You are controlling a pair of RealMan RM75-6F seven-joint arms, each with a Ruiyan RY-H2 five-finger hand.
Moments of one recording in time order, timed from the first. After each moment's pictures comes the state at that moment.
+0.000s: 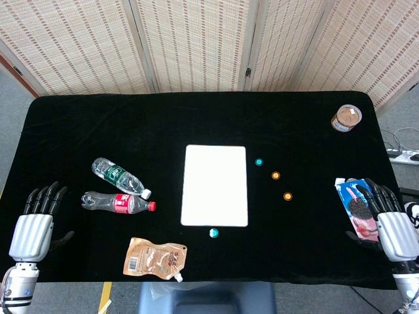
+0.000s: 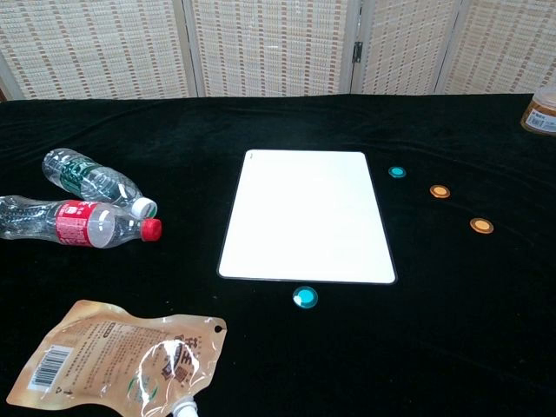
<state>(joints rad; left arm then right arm) -0.15 -1.16 -0.06 -1.79 1.48 1.50 0.34 0.07 -1.09 0.04 -1.59 -1.57 1.51 0.20</state>
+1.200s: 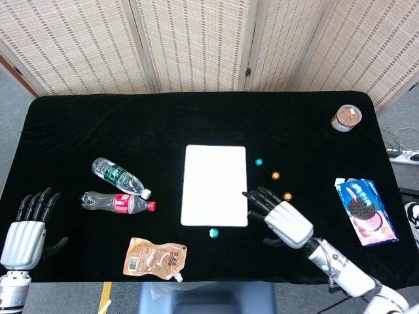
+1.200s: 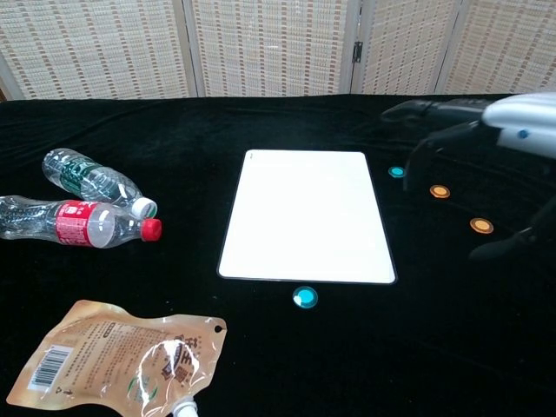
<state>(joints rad) -0.11 -1.14 -0.03 -1.76 1.52 1.53 0.27 0.48 -1.19 0.07 -1.77 -1.80 1.03 -0.05</state>
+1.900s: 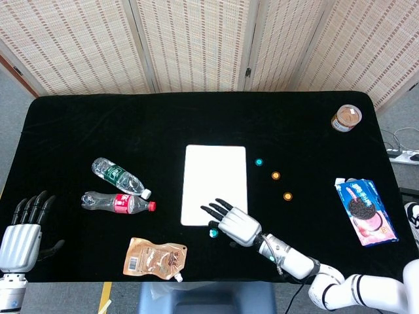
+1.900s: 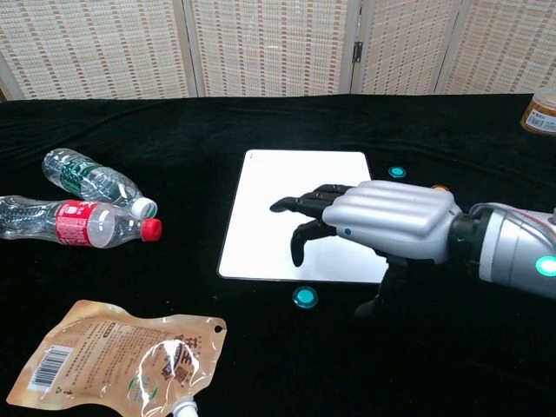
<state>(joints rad) -0.09 -1.15 -0.03 -1.74 1.51 1.52 0.25 0.68 -1.53 0.08 -1.56 -1.63 0.81 -0.26</state>
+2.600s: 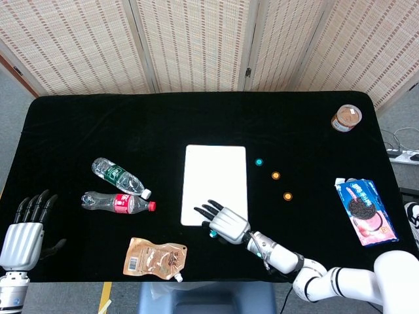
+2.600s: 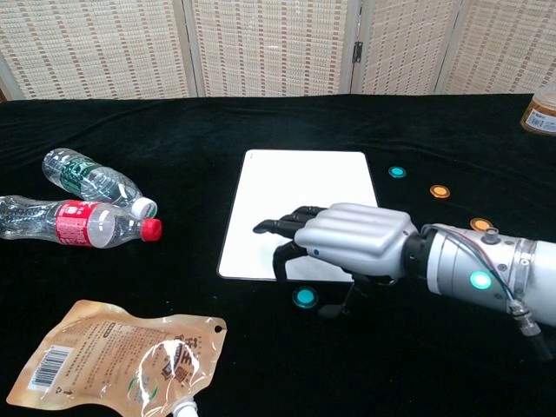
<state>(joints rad) -0.09 -1.15 -0.04 -1.74 1.50 1.51 0.26 0.76 -1.65 0.06 -1.42 -1.56 0.78 -0.25</state>
